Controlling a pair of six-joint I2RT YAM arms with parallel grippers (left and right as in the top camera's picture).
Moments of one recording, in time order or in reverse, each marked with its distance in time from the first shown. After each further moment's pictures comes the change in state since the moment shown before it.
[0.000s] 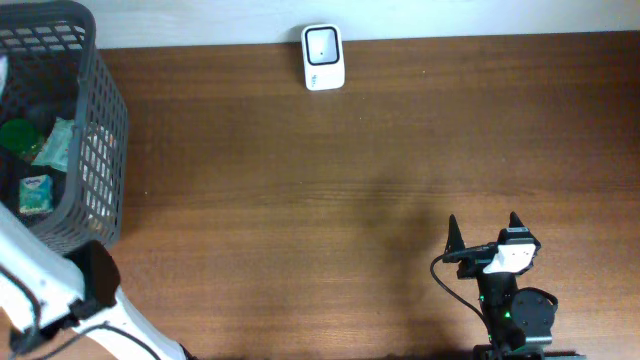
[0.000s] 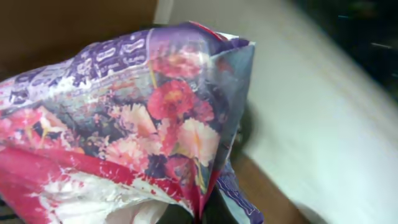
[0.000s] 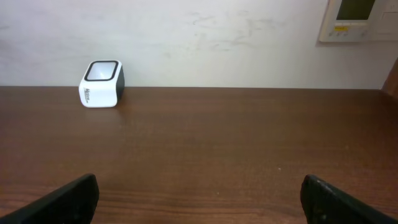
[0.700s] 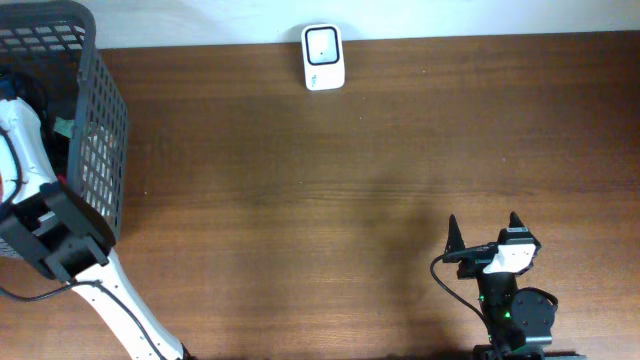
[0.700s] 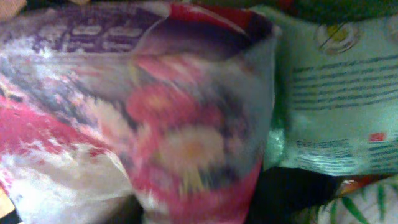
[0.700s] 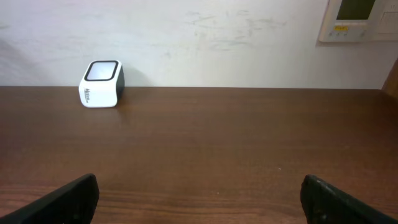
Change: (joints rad) left arm 0.043 0.417 -0.743 0.168 -0.336 -0.124; right arm 0.000 0.000 0.000 0.000 0.000 0.000
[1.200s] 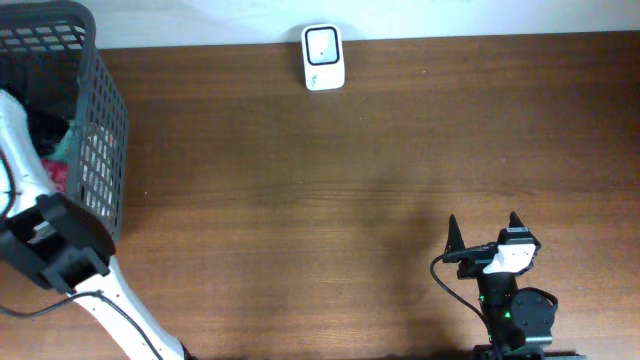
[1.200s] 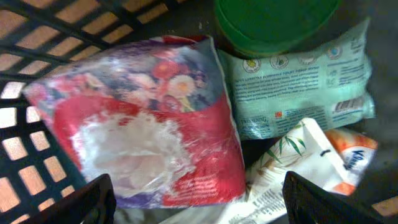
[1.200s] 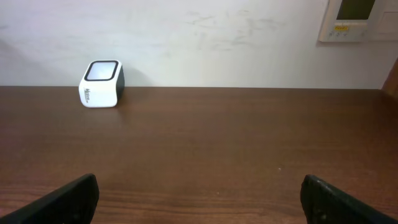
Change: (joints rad) left arm -0.011 -0.132 0.010 0.033 0.035 0.006; right arm 0.000 0.000 0.000 0.000 0.000 0.000
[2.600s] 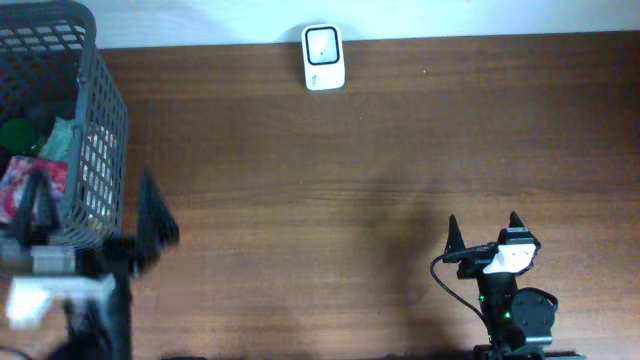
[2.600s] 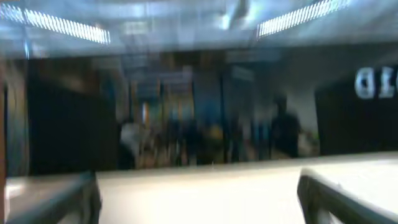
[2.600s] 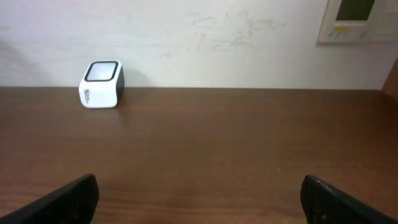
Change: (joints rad) left arm -0.526 -1.891 -1.558 1.549 0.314 0.642; right arm 0.000 -0.001 0.000 0.000 0.000 0.000
